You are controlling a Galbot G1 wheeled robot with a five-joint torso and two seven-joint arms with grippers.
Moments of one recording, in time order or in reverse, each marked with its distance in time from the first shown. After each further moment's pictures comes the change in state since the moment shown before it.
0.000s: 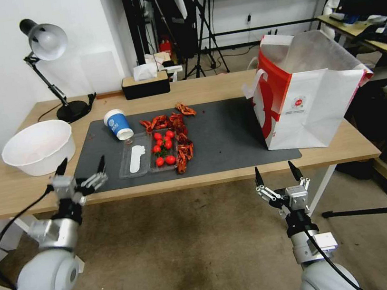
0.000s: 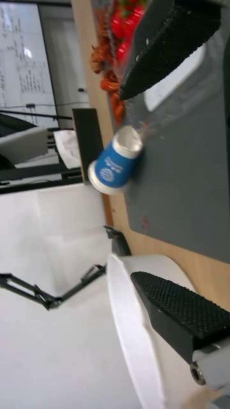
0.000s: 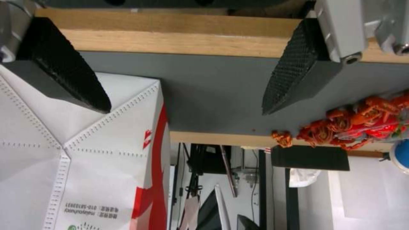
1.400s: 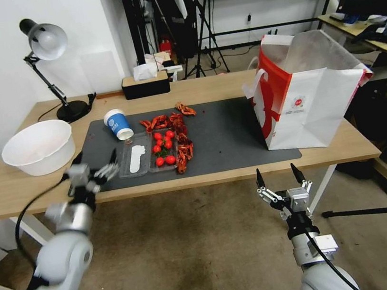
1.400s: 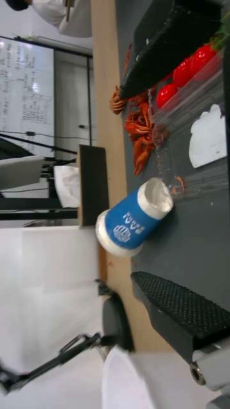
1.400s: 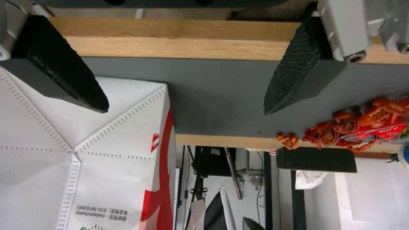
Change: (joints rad) left arm -0.335 0.114 0.236 0.065 -0.235 0.228 -0.077; right arm -0.017 0.017 0.012 0.014 -0.008 -0.010 0.004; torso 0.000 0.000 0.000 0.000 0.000
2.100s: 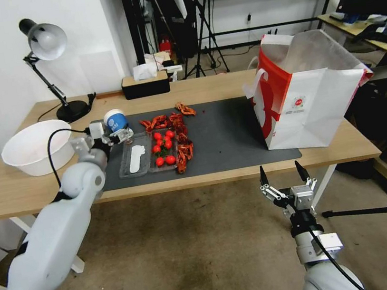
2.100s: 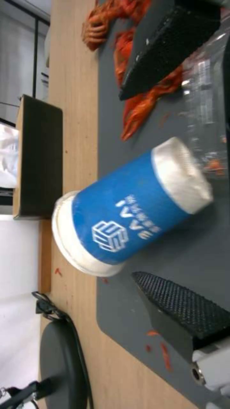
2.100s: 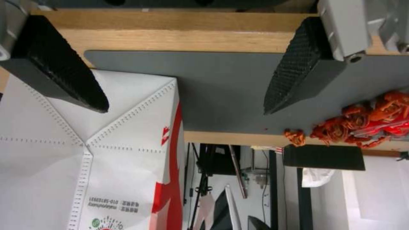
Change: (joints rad) left arm -0.571 0.030 0.346 0.411 -0.263 0.284 -0.184; right arm -0.003 0.004 0.019 0.016 -0.001 -0.013 0.005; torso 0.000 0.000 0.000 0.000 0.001
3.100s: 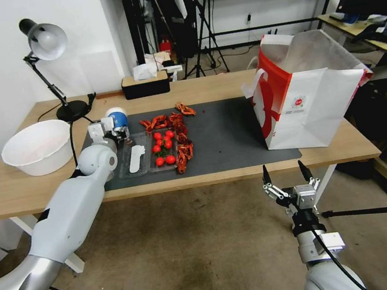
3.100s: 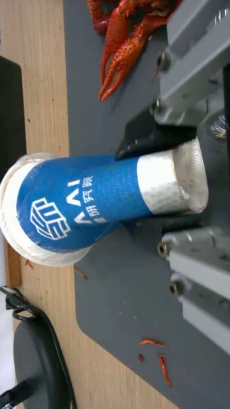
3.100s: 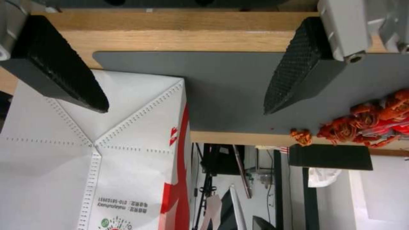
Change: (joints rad) left arm -0.125 -0.046 0.094 0.148 0.025 0.088 -0.077; right arm -0.002 0.004 0.011 -0.002 0.003 0.002 0.004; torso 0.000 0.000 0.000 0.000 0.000
